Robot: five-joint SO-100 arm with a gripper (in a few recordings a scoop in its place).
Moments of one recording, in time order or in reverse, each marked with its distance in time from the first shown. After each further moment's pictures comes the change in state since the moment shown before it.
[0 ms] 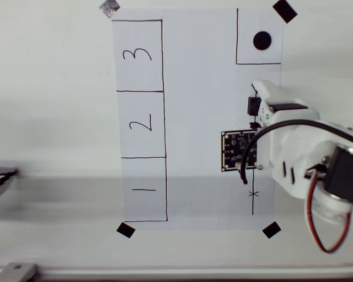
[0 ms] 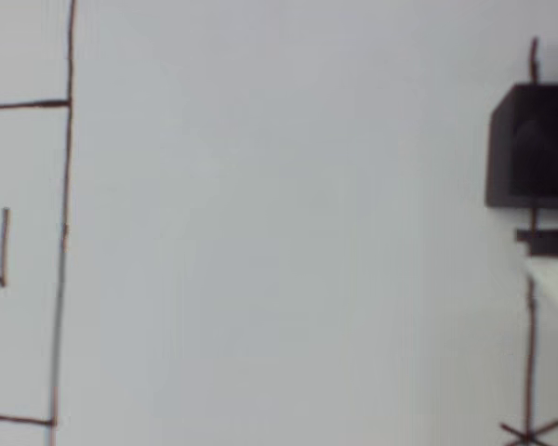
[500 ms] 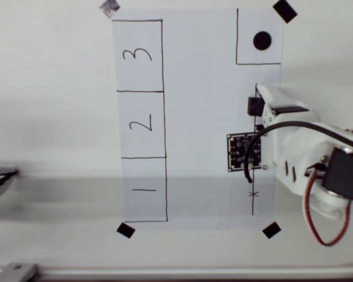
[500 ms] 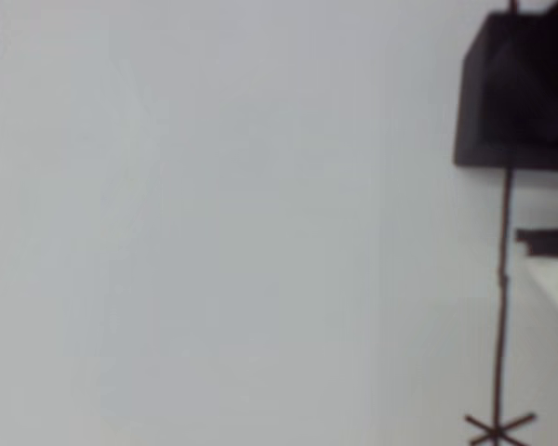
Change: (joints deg) arm -0.6 0.0 6.1 -5.0 -1.1
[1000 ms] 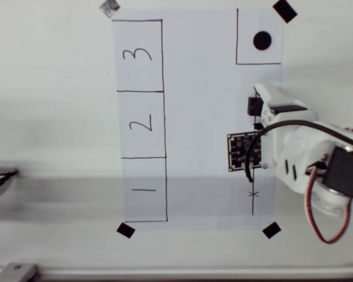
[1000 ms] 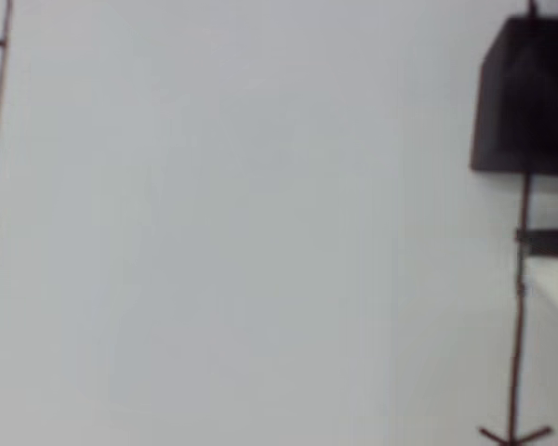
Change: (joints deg) arm 0.3 0.0 1.9 -3.6 -1.0
